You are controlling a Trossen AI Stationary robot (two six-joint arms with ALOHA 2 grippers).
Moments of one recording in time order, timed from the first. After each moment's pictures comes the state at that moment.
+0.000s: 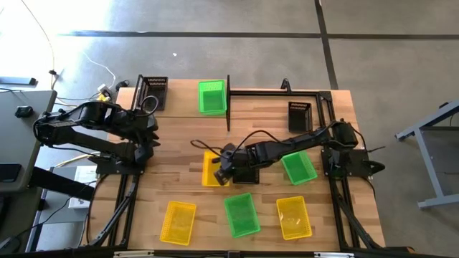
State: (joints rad) left arm 0.09 0.87 1.21 -1.41 -0.07 -0.39; right arm 0.18 1.94 1.52 -0.49 0.12 0.98
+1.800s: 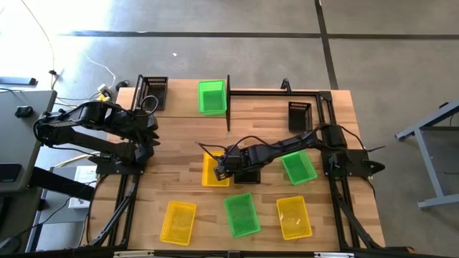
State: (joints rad) left arm 0.09 0.87 1.21 -1.41 -0.09 -0.39; right arm 0.15 2.05 1.52 -0.58 0.14 1.26
